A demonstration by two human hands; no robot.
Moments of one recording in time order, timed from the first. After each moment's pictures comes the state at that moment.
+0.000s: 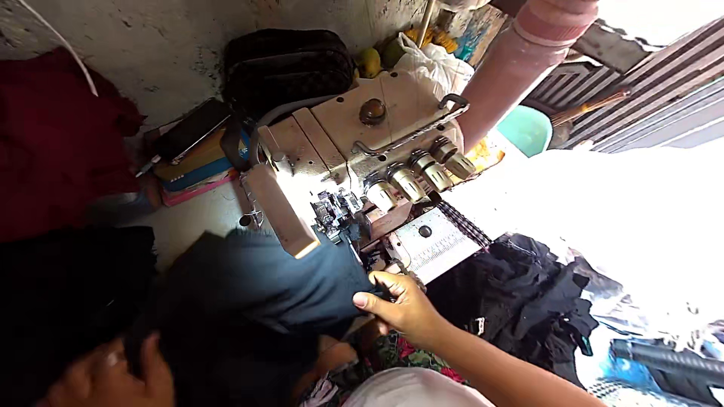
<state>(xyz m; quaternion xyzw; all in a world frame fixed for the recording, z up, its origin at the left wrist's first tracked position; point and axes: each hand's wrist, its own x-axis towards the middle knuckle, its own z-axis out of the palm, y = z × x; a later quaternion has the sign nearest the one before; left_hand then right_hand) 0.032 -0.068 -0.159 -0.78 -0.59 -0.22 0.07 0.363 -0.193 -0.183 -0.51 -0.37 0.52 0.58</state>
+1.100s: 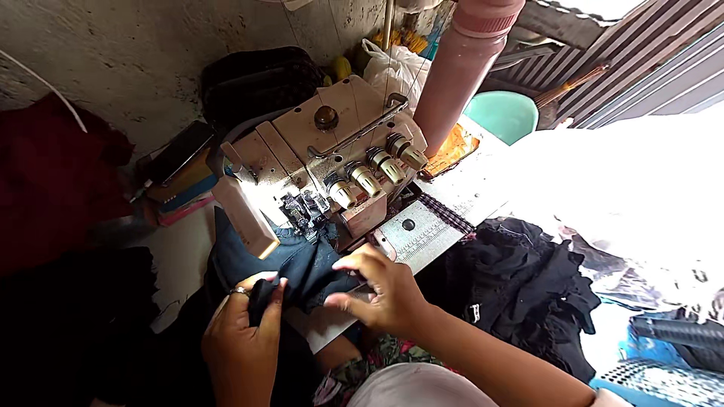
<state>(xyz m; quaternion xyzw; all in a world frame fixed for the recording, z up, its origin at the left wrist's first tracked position) 0.183 -0.100 -0.128 -0.81 -0.44 -0.36 -0.13 0.367 -0.187 -0.187 -0.62 -0.57 0.10 0.54</state>
